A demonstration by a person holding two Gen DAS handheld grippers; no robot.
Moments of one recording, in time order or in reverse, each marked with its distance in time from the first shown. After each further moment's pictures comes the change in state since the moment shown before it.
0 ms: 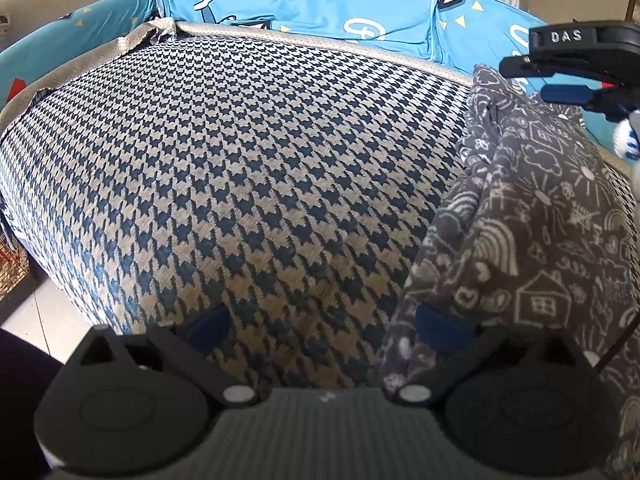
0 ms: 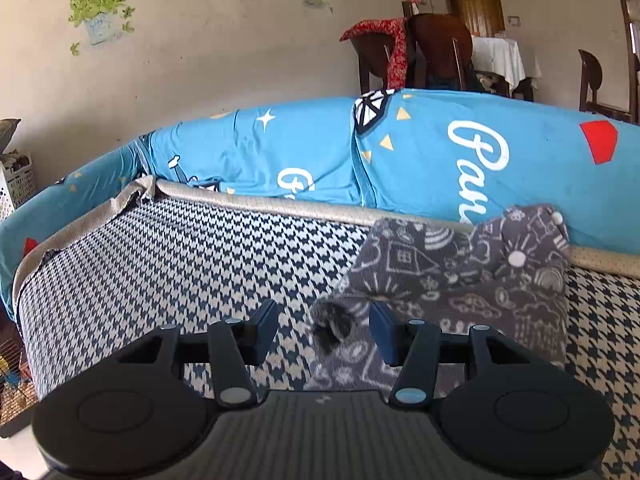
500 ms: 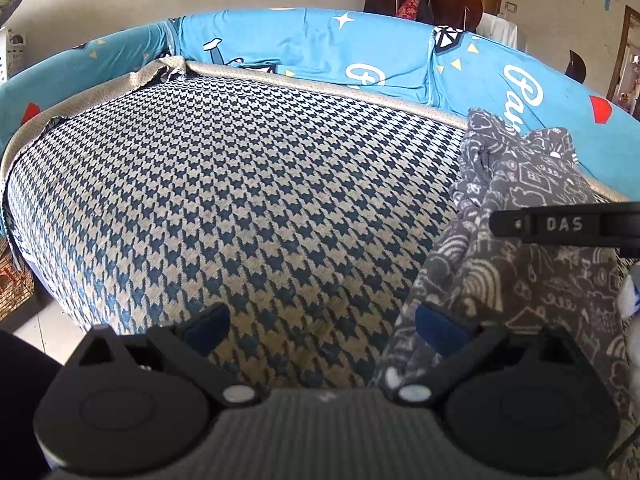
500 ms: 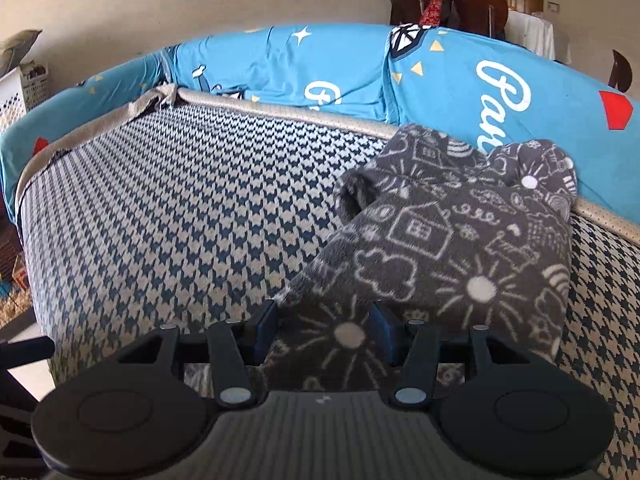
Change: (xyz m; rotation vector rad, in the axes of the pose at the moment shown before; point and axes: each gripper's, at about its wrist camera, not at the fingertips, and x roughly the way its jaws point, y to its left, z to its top) left arm -0.017 -0.007 0.004 0.001 -0.118 0.012; right arm -0.005 0.023 -0.057 -0.160 0.182 -0.009
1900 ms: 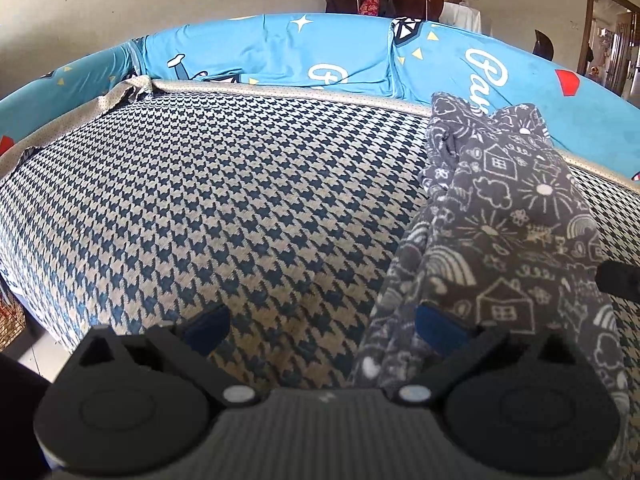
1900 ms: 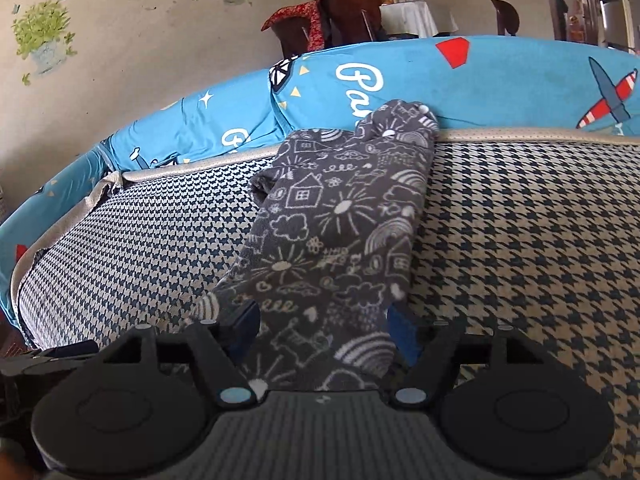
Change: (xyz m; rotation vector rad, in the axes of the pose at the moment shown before) left arm -0.005 -0.009 -0.008 0.105 -0.032 -0.053; right arm -0.110 -0.034 -0.092 0.384 -0.148 -0.102
